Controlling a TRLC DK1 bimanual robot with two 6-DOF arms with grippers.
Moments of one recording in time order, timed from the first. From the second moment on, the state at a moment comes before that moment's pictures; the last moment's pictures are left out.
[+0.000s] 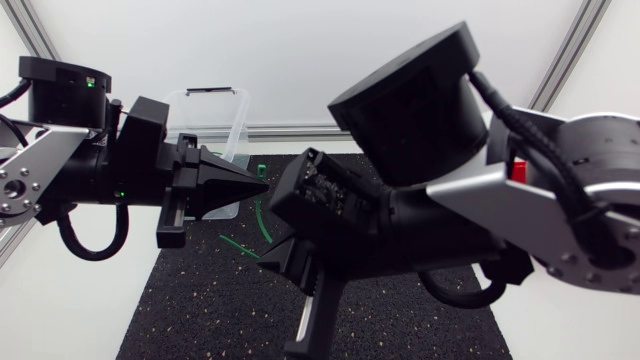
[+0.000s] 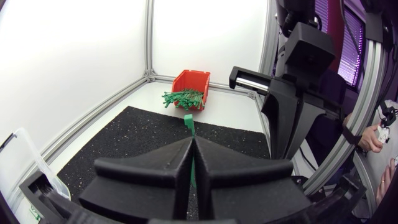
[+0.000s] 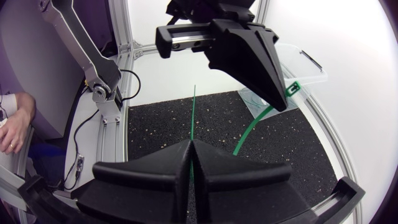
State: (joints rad) left arm -0.28 1.23 0.83 -0.20 0.98 0.45; right arm 1.02 1.30 1.01 -0.41 -0.21 -0.21
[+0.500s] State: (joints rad) left arm -0.26 1.23 0.80 0.00 0.91 0.42; right arm 0.78 1.36 1.12 -0.57 -0.54 -0.21
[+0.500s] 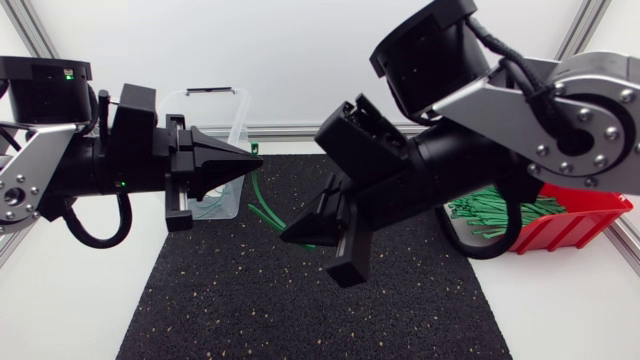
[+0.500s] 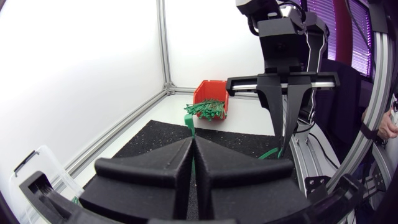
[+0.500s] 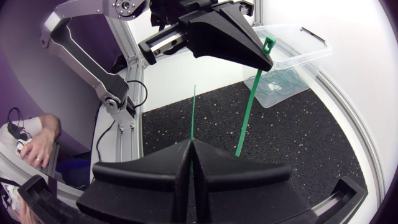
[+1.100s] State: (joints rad) left arm -0.31 1.17 0.77 0.18 0.82 0.13; right arm 0.67 1.43 1.33 -0.85 -0.73 -0.14
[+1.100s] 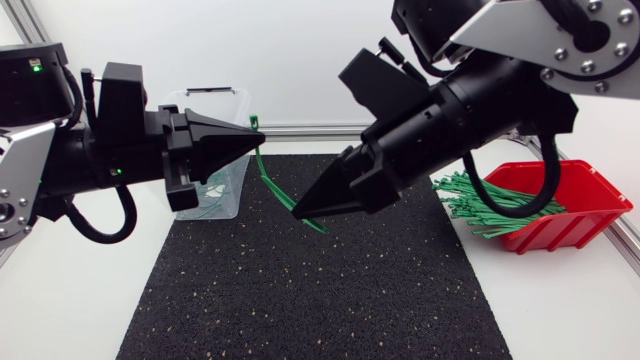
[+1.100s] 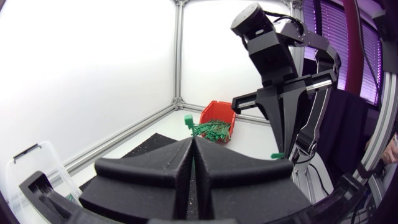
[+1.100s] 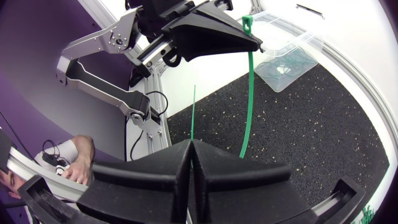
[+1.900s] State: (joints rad) left arm -0.36 1.26 0.67 0.32 0.83 0.02; right arm 0.70 1.56 1.50 -1.25 -0.73 -0.14
